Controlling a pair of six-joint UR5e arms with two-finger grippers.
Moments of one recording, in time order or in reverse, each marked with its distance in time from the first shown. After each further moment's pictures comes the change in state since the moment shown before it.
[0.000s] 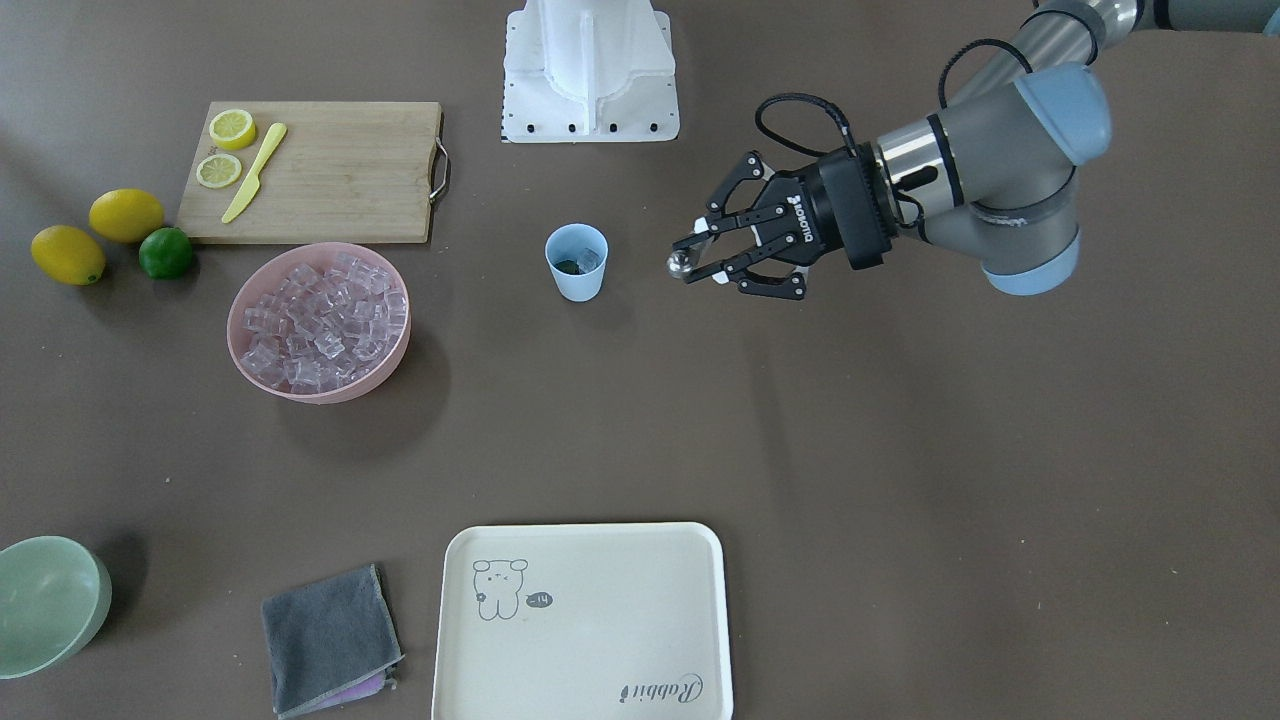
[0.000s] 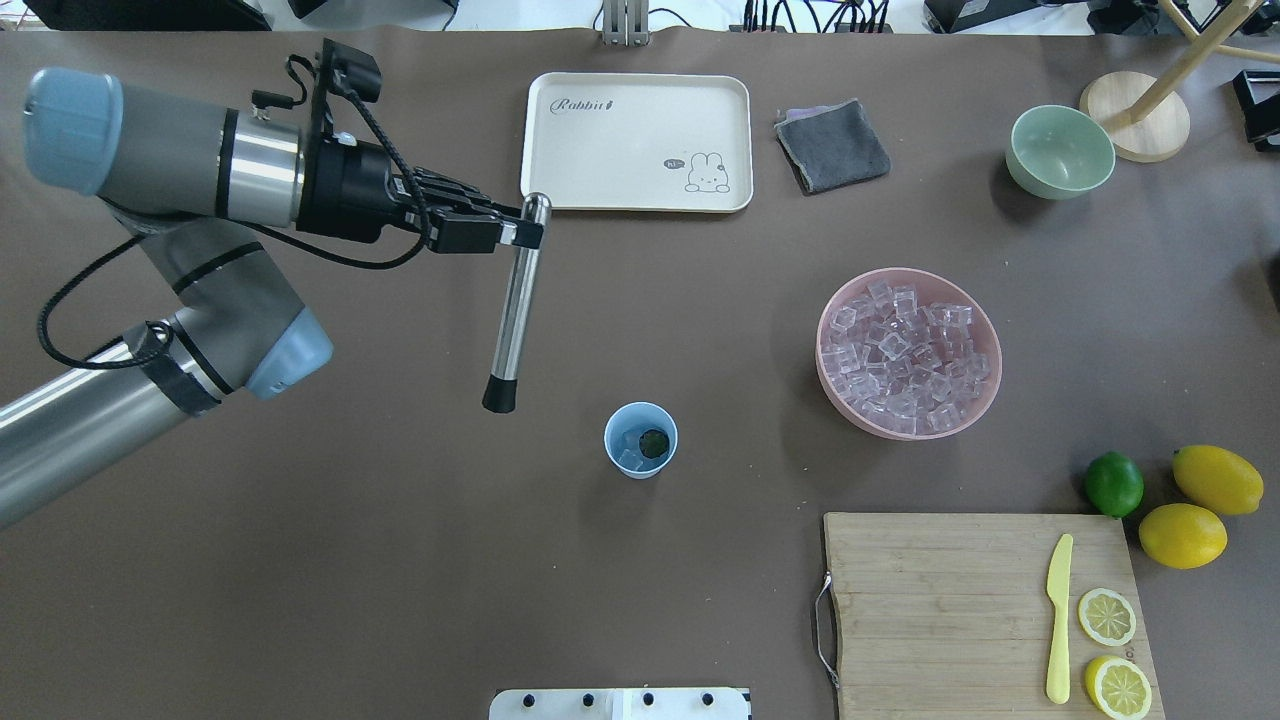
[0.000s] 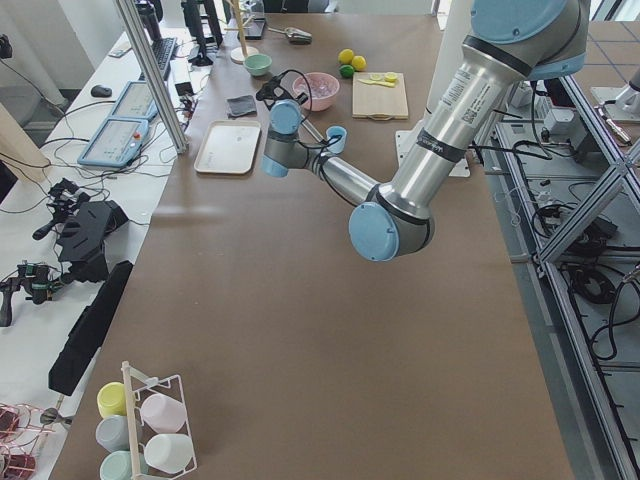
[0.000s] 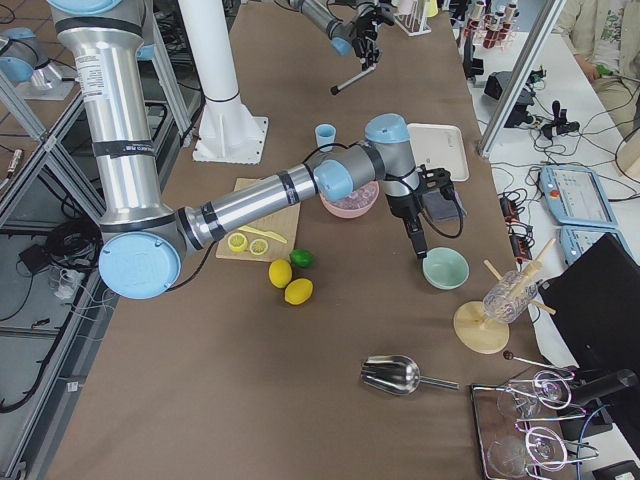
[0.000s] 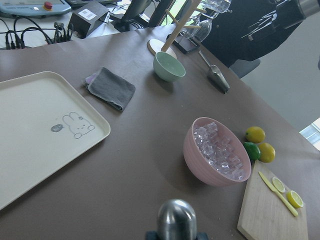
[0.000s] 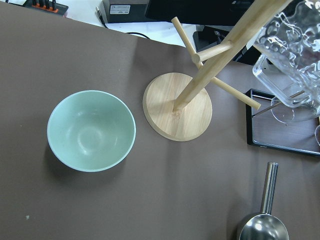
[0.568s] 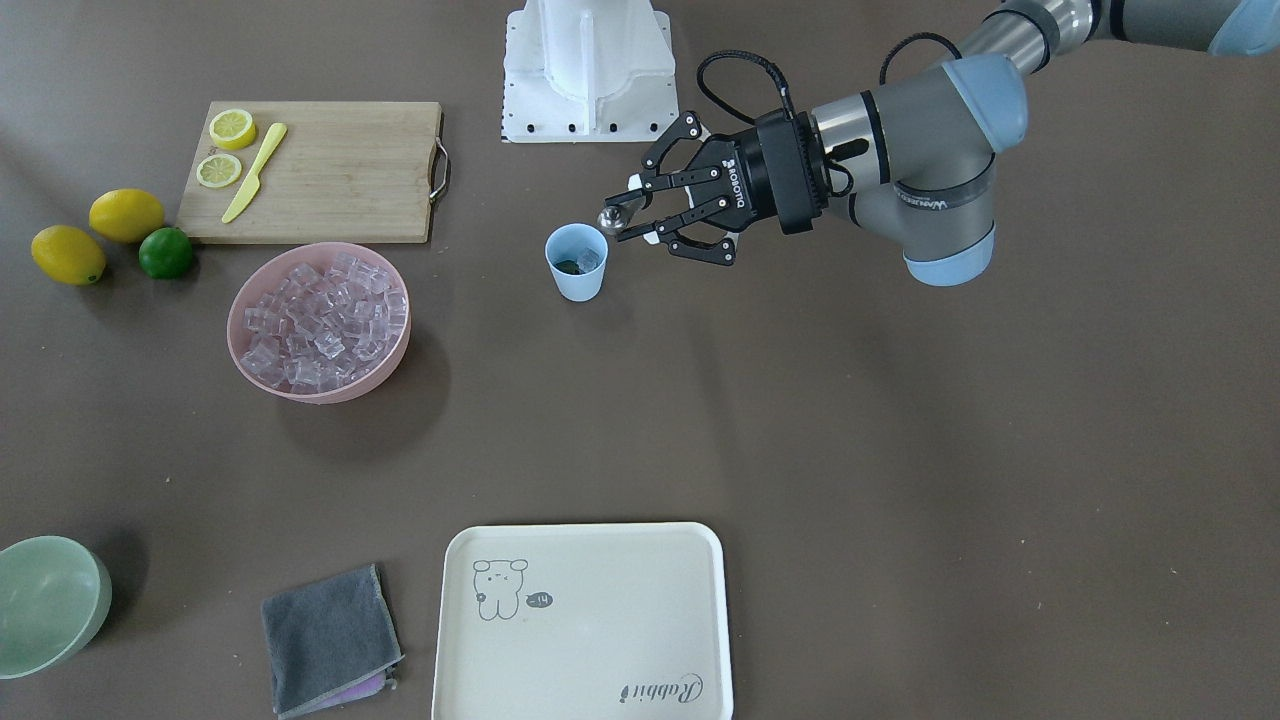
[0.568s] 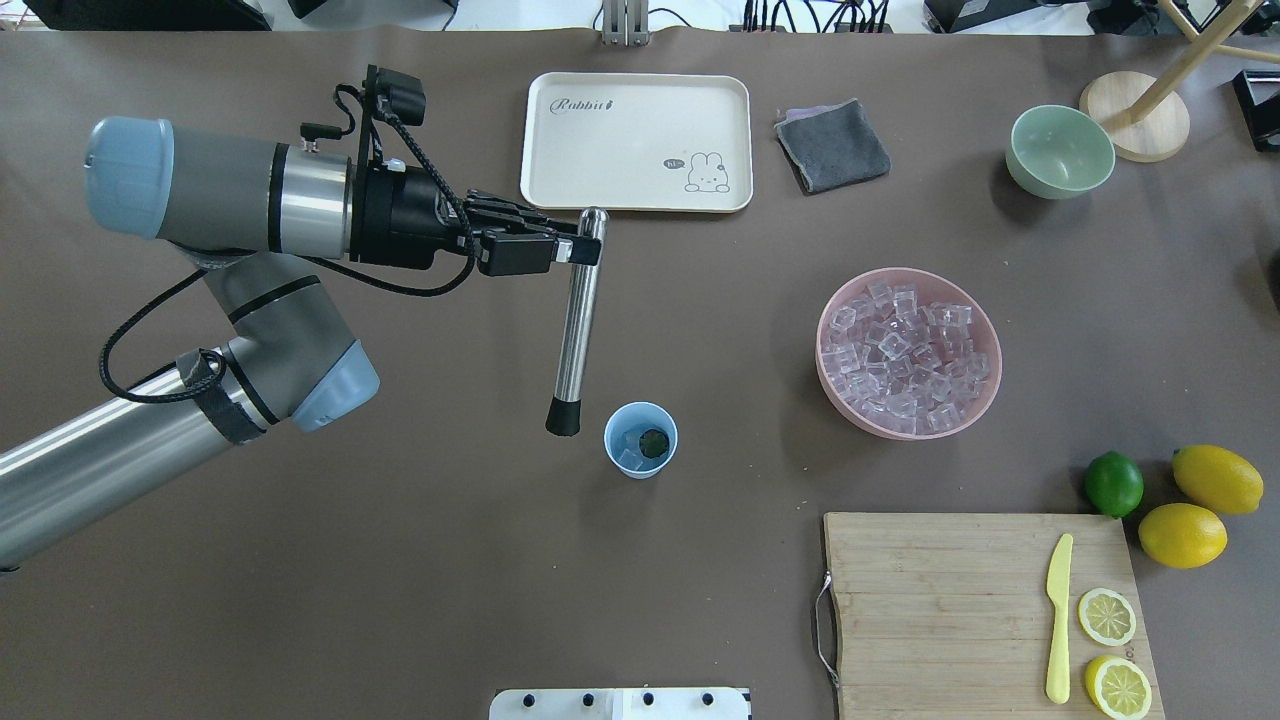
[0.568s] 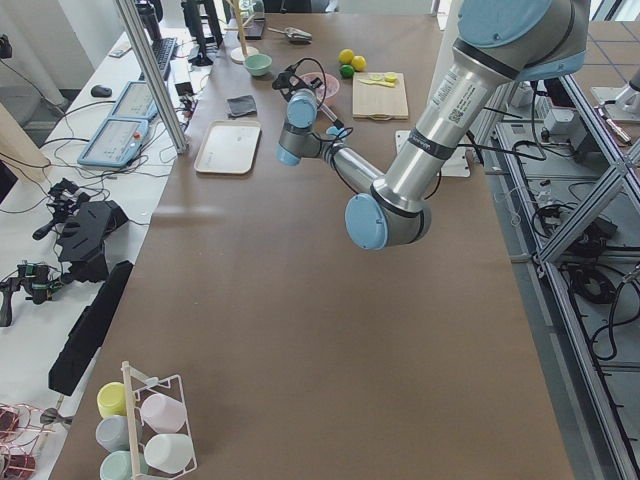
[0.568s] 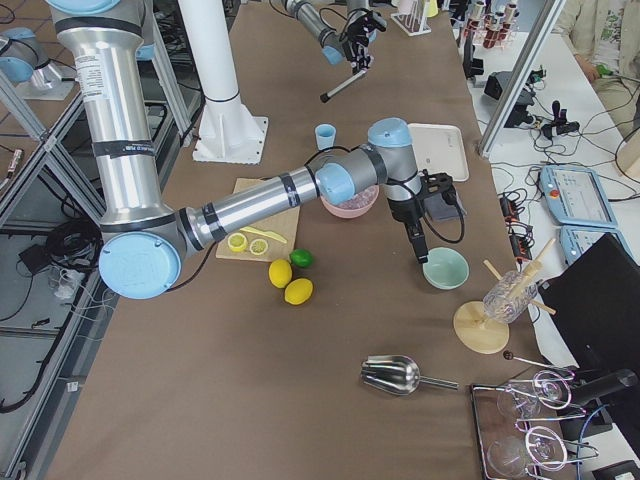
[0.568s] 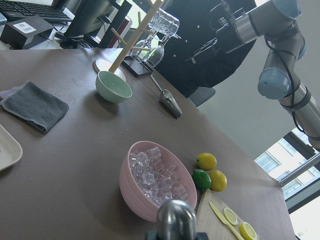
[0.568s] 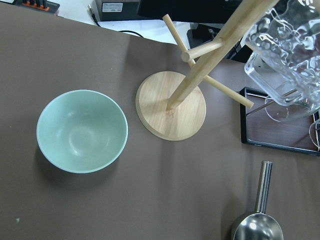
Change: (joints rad) left arm 0.049 -0.029 0.007 -0.087 0.091 -0.049; right arm 0.007 0.003 -0.013 0.001 -0.009 0.000
